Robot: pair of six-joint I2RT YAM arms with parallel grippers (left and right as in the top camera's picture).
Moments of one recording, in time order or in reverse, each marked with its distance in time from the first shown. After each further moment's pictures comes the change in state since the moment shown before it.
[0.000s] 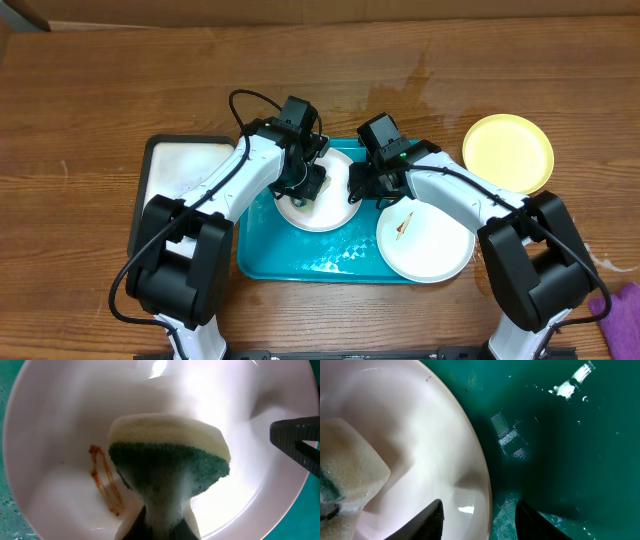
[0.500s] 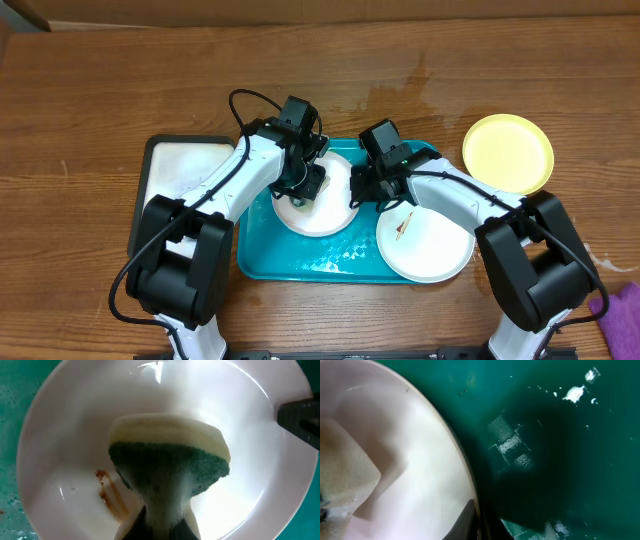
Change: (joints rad) left arm 0.000 0.000 0.000 0.000 -0.011 0.000; right arm 0.000 0.000 -0.062 0.102 -0.007 0.002
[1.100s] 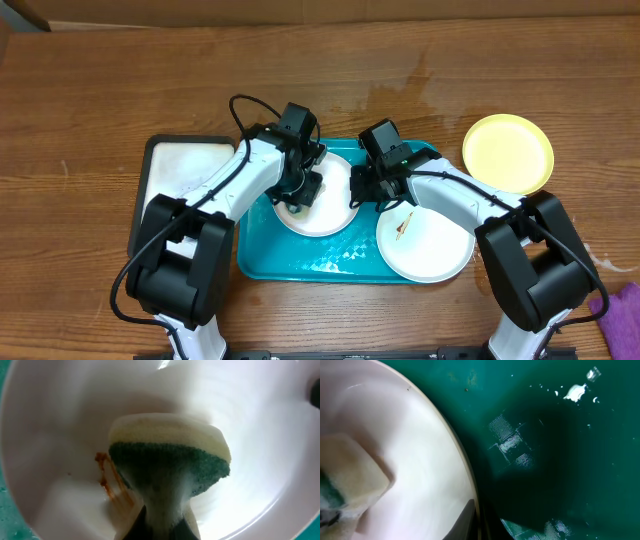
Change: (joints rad) left arm 0.000 0.000 -0.039 -0.003 -0.025 0.007; right arm 0.000 0.000 0.000 0.000 -0.002 0.001
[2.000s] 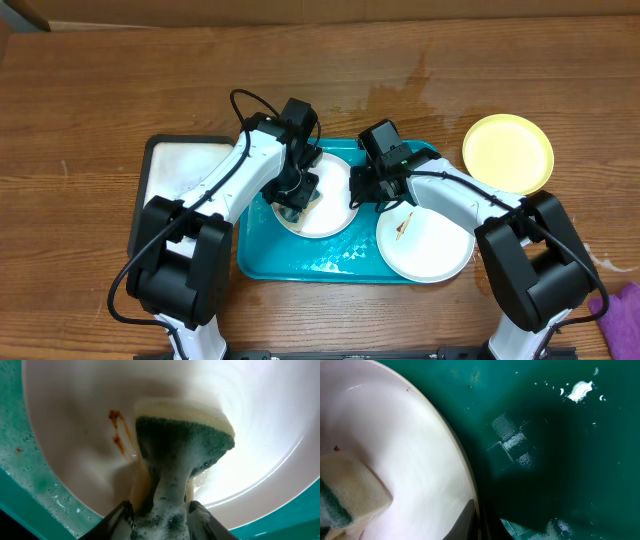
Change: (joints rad) left arm -0.005 0.002 0.084 -0.206 -0.050 0.011; right arm 0.000 0.000 0.000 -0.001 -0.006 -0.001
